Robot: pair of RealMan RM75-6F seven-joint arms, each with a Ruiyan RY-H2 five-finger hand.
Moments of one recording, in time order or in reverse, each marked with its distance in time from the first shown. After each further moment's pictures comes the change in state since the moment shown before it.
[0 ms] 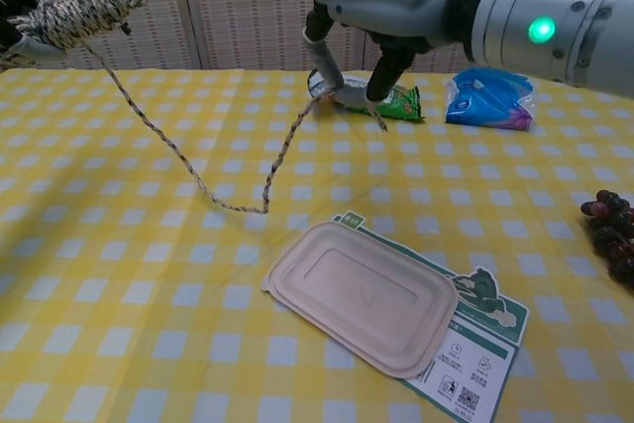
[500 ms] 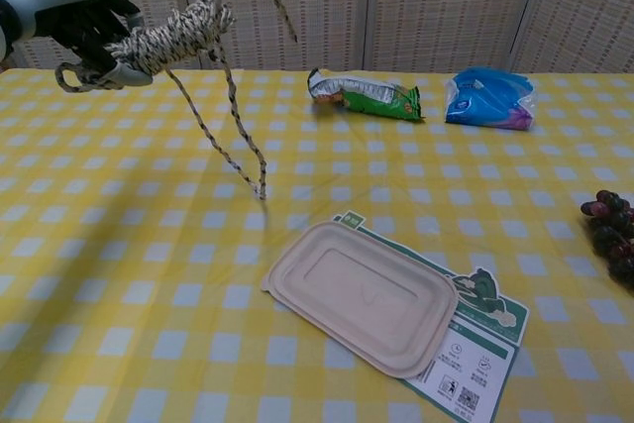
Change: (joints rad) left arm -0.104 -0.167 -0.012 -0.039 -0.083 0.059 0.143; right arm 0.114 0.019 0.160 -0.080 0.075 0.018 -0.045
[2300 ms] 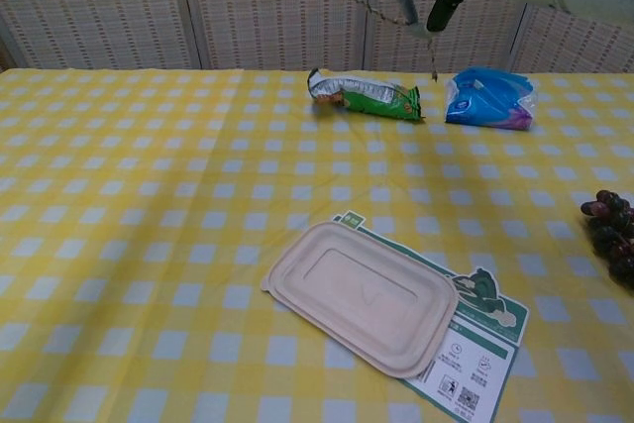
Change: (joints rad) left arm 0.044 0.052 -0.189 -0.170 0.181 0.053 -0.496; right arm -0.017 -0.024 -0.141 0.407 0.264 -0.043 0.132
